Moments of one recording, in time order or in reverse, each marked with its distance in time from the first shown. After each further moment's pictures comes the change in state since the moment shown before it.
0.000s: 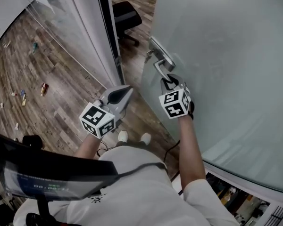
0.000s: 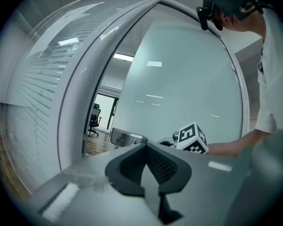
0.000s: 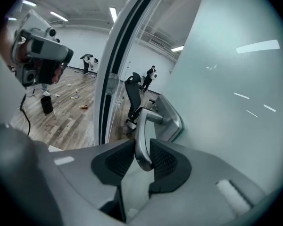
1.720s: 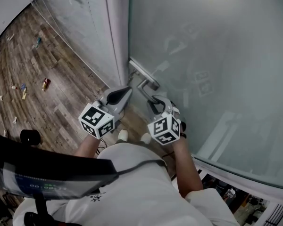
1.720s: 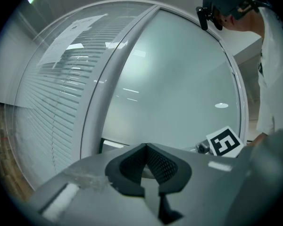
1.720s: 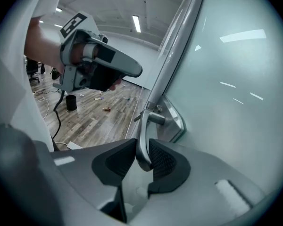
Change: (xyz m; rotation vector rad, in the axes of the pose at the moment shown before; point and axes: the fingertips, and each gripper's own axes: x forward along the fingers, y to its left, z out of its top) left arm -0.024 0.013 -0.020 -0.005 -0.009 0.048; right arm -0.042 0.131 0.002 -0.117 -0.079 0.211
